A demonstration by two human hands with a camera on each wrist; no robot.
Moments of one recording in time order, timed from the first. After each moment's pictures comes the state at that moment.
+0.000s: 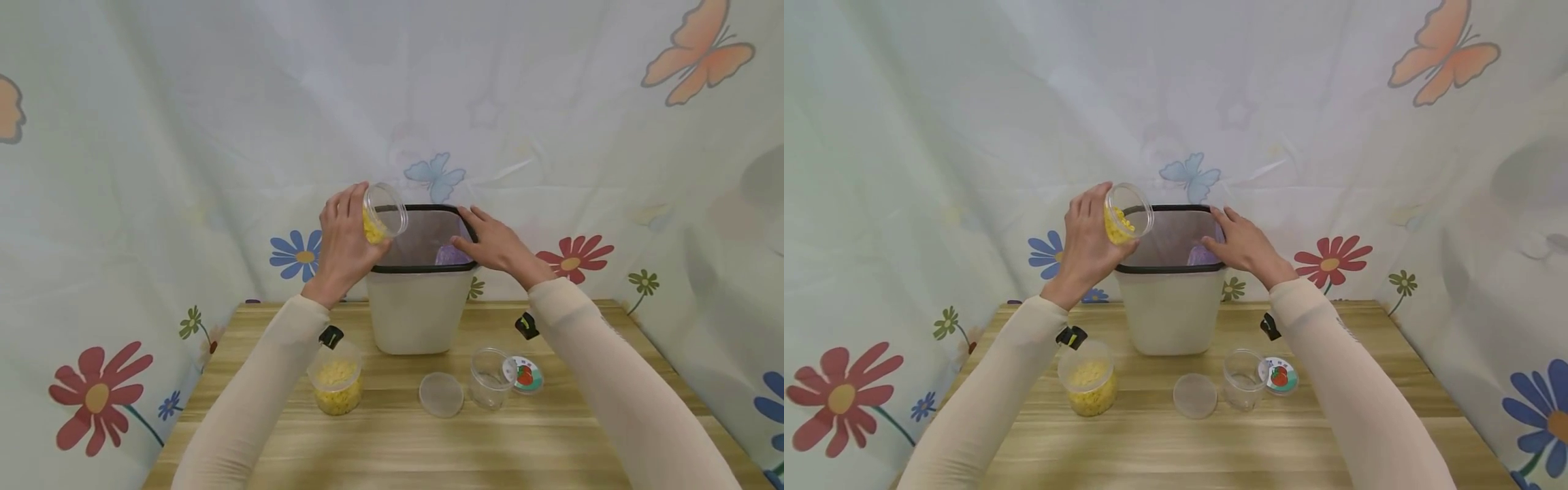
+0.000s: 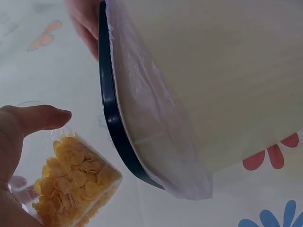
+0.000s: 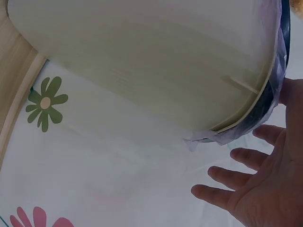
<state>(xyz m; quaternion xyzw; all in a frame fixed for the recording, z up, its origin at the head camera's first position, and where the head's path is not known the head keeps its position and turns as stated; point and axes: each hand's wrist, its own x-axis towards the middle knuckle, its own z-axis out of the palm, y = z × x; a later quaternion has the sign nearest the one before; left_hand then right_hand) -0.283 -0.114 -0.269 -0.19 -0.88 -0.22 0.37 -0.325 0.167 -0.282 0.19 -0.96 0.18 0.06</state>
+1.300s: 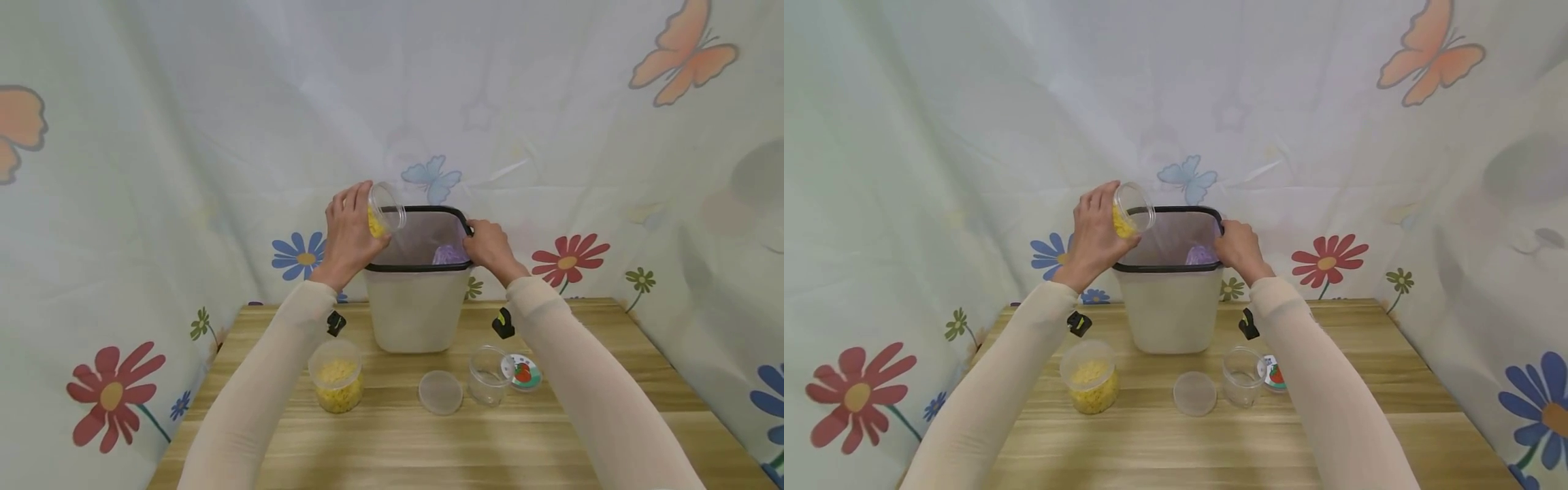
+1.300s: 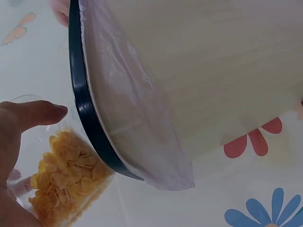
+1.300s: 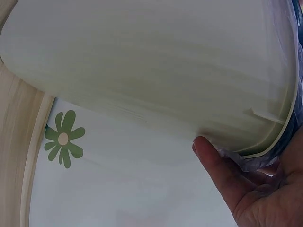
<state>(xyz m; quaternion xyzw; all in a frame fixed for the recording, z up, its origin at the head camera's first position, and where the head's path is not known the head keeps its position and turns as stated) -0.326 -0.118 -0.270 -0.19 -0.90 -0.17 0.35 -0.353 0.151 -0.299 0.06 -0.96 0.26 0.09</state>
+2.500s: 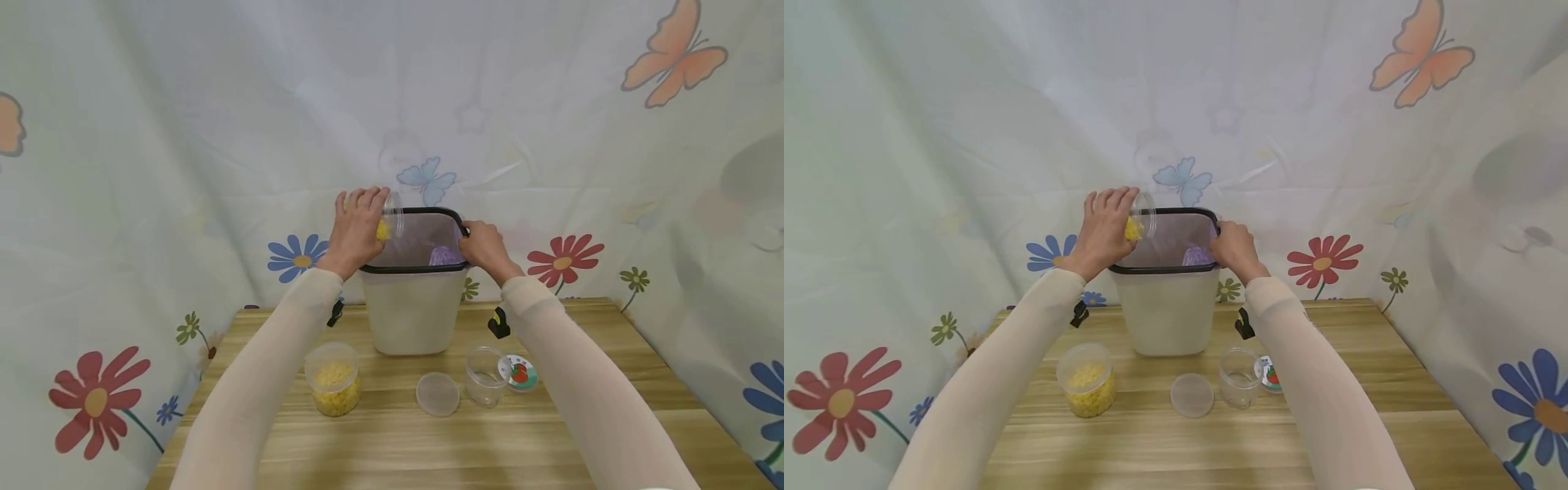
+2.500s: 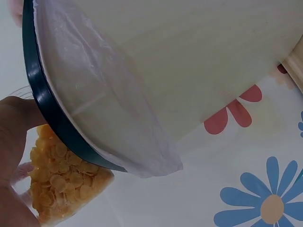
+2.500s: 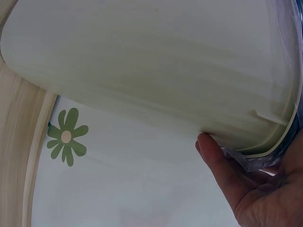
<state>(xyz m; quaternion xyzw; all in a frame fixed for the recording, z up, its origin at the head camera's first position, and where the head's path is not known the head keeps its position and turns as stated) -0.349 -0.111 -0.266 -0.21 -0.94 -0.02 0.28 -0.356 0.146 -0.298 0.05 -0.96 0.28 0.07</state>
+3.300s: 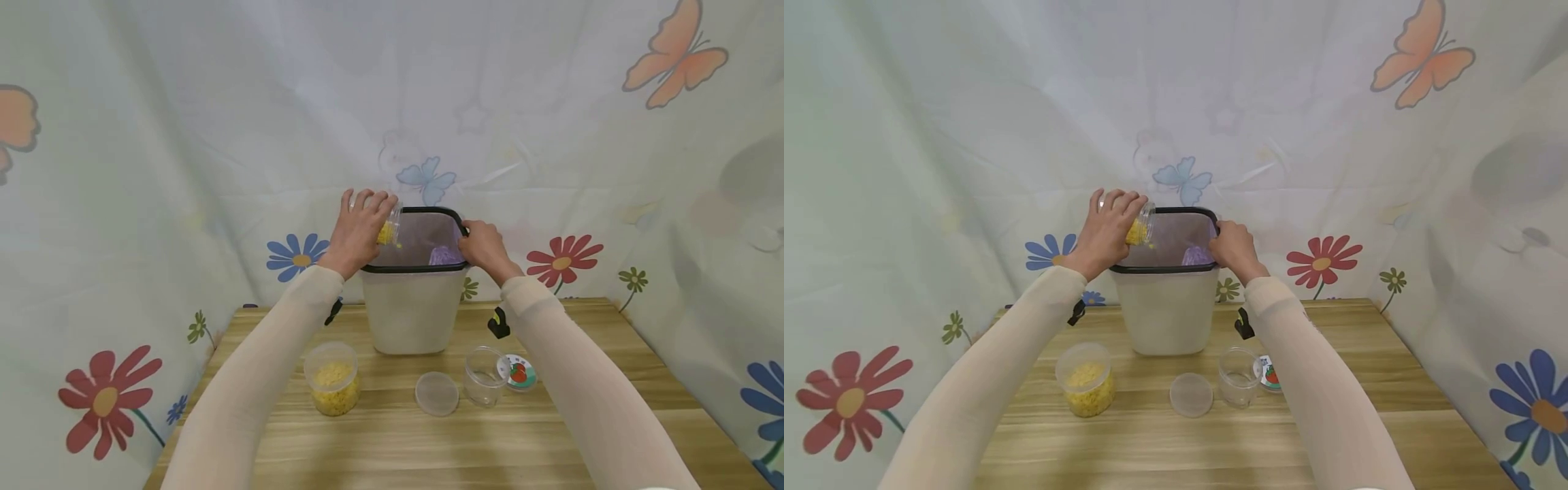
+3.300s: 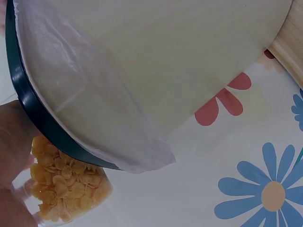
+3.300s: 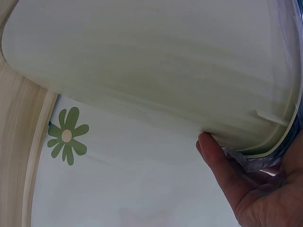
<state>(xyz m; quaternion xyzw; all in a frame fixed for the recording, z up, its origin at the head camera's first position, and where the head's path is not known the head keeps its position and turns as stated) -0.354 -0.111 -0.270 -0.25 -0.92 0.07 0.28 -0.355 0.146 -0.296 0.05 -0.96 0.27 0.08</state>
